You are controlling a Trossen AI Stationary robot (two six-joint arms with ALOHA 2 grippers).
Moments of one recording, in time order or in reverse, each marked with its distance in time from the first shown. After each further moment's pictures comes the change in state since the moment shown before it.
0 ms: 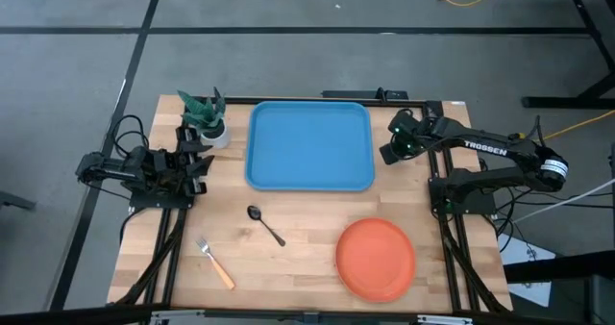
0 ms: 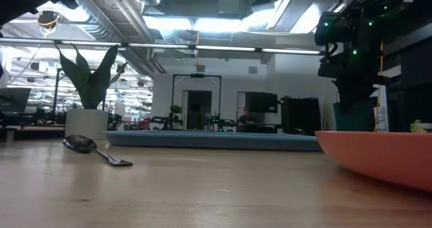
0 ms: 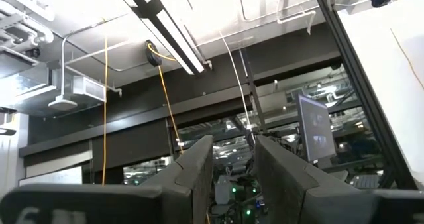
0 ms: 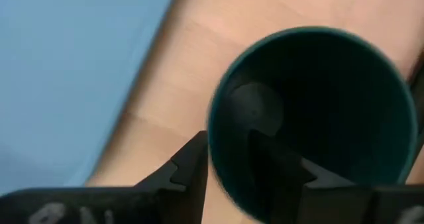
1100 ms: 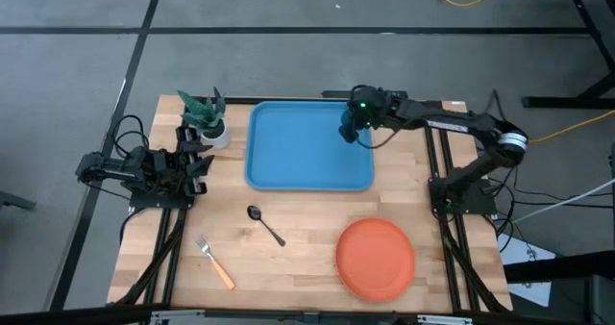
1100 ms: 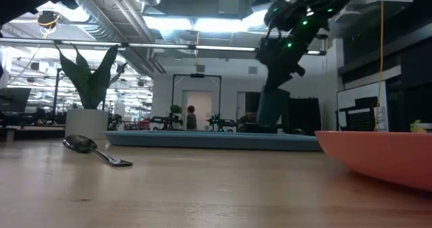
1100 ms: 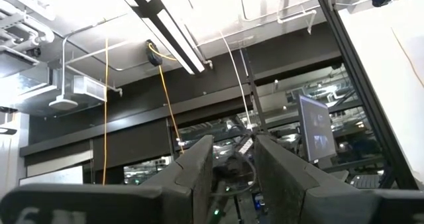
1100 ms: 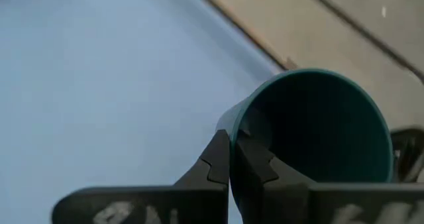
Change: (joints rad) left arm 0.000 0.000 0.000 0.000 -0.003 0.000; right arm 0.043 0.423 0.394 0.395 0.022 -0.427
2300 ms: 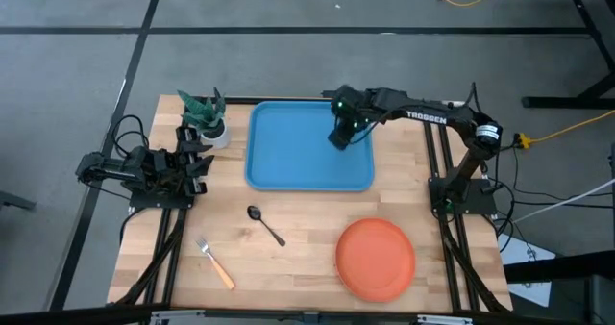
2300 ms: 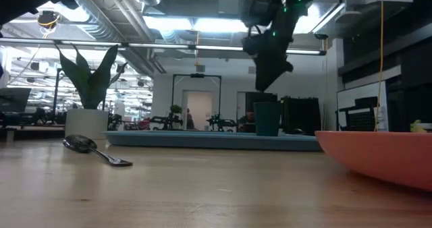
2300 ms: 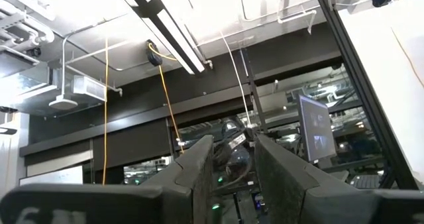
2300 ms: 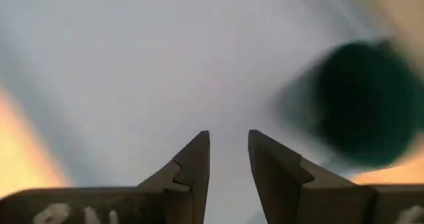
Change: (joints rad) left arm 0.000 0.000 0.000 0.000 0.000 -0.001; right arm 0.094 0.188 0.345 -0.435 -0.190 0.075
